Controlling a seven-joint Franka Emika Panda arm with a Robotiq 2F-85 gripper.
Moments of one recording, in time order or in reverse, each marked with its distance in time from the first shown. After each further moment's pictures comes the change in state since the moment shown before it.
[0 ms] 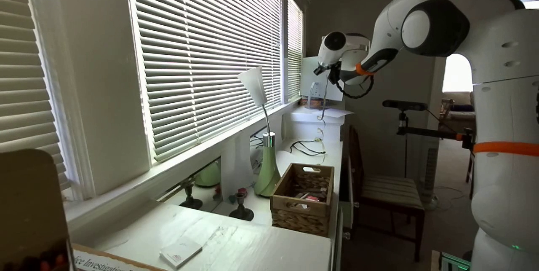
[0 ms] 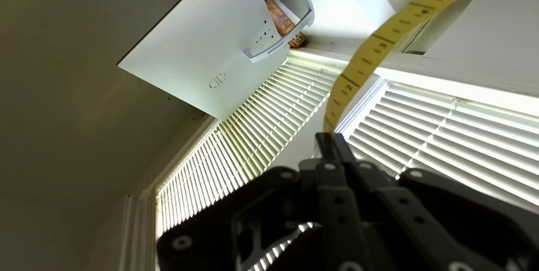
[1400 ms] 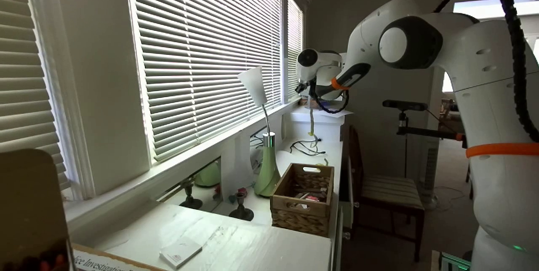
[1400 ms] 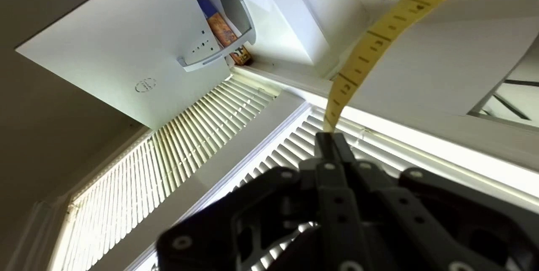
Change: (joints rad) arm 0.030 0.144 0.111 0.060 0.056 -0.126 -0.109
